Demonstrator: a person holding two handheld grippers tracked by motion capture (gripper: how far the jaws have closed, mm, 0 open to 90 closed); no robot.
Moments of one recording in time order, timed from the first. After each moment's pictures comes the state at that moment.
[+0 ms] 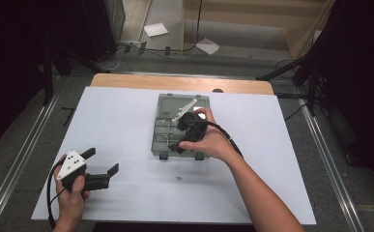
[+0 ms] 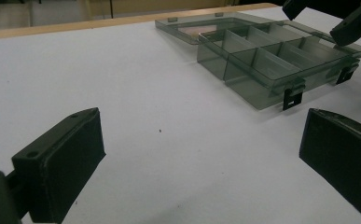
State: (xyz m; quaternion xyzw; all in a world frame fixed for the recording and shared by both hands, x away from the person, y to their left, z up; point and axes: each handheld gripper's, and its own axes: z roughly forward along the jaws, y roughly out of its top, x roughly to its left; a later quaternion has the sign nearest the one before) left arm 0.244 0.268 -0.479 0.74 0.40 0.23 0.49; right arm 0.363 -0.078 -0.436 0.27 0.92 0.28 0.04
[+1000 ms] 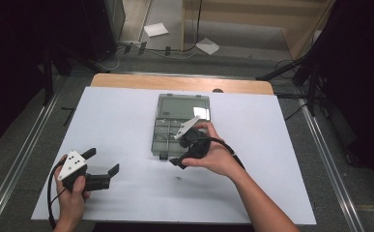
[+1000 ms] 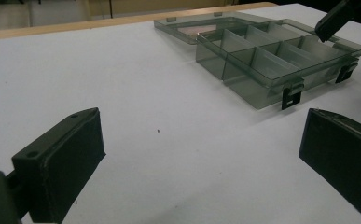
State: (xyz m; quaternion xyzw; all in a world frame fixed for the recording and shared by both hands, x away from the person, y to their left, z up) left arm 0.244 0.266 -0.479 0.74 0.39 0.23 0.49; right arm 0.318 -0.082 -0.443 0.24 0.92 0.29 0.04
